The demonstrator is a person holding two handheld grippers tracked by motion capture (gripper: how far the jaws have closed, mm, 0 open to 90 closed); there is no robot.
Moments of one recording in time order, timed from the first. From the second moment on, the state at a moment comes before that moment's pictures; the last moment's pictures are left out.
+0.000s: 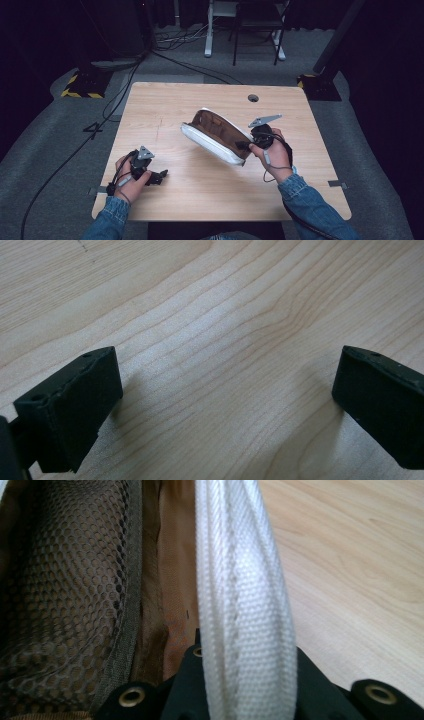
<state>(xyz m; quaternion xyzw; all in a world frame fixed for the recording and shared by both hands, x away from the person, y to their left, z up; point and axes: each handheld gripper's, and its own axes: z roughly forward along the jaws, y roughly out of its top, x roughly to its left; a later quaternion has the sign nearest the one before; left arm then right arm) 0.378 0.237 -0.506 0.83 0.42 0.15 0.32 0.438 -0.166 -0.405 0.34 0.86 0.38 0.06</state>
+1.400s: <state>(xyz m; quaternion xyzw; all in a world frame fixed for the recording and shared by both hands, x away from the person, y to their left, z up) 0.378 0.237 -0.506 0.83 0.43 0.15 0.32 0.358 -0.179 -0.440 0.25 0.89 0.37 0.02</state>
